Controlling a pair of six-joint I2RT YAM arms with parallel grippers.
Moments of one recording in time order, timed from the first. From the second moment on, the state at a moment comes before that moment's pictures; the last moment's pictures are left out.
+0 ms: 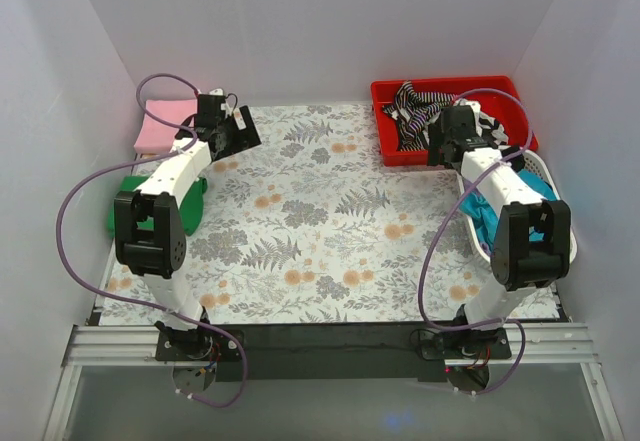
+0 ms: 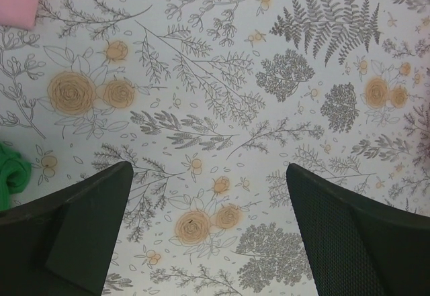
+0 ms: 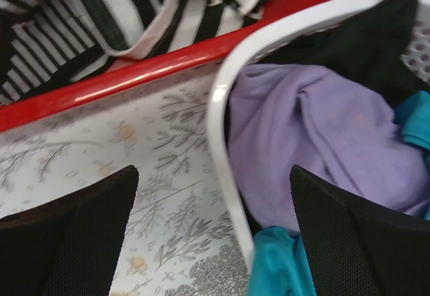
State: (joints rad) left arm -0.14 1.79 1.46 -0.40 -0.01 -0.43; right arm 0.16 1.65 1.26 -0.45 0.39 0.15
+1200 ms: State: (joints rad) left arm -0.13 1.77 1.39 -0.32 0.33 -0.50; right arm -0.22 1.37 0.94 -0.40 0.50 0.28
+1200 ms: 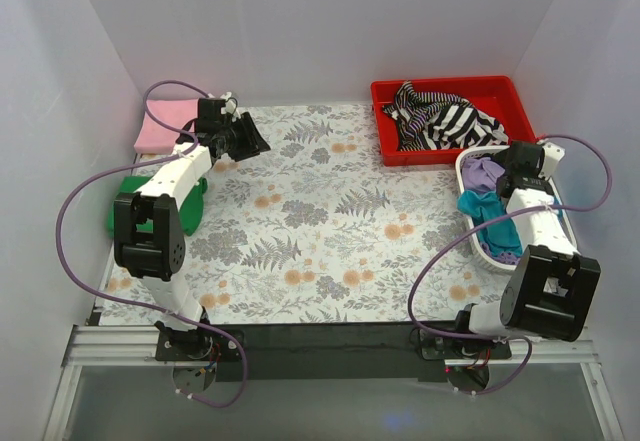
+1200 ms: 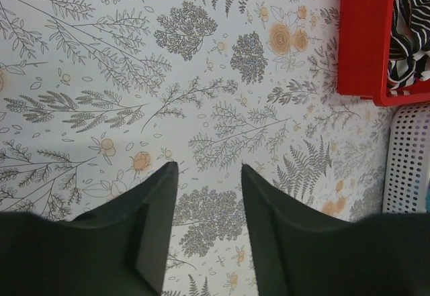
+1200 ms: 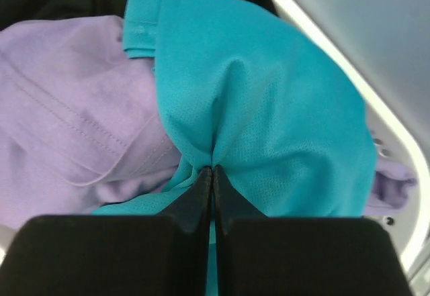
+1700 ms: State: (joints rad) left arm -0.13 1.77 1.39 -0.32 0.32 -0.49; right arm -0.22 0.99 0.87 -0.22 -0.16 0.22
